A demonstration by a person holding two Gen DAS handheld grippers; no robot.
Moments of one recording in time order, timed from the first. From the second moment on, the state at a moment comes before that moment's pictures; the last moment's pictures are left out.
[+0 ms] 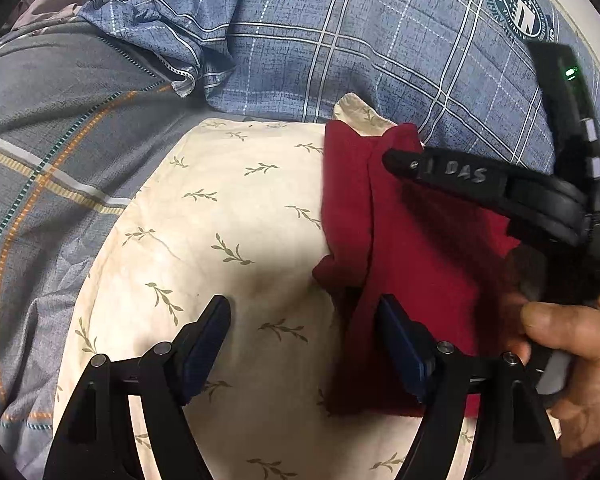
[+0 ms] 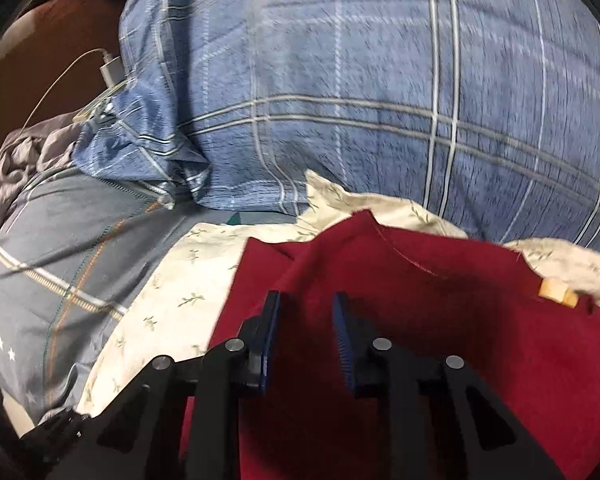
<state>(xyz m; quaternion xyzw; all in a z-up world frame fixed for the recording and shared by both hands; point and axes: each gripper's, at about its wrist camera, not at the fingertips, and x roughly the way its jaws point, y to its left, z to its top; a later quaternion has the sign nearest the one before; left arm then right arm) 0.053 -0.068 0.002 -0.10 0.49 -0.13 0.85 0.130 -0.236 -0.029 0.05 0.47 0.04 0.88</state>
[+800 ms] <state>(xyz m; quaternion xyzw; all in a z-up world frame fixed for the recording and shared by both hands) 0.052 -0.068 -0.001 -0.10 0.50 -0.13 0.85 0.124 -0.258 -0.035 0.17 0.48 0.07 0.86</state>
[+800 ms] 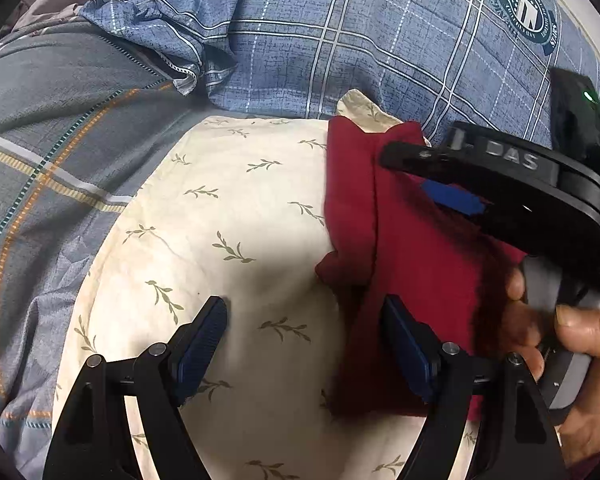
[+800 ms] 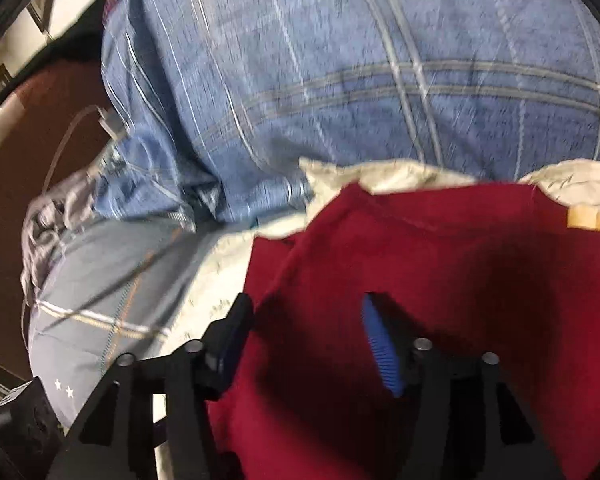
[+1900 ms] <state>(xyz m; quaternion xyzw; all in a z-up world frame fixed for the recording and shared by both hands) 0.046 -0.078 0.000 -0.16 0.43 -0.23 0.86 0.117 -0.275 0.002 0.15 0.51 0.08 0.84</state>
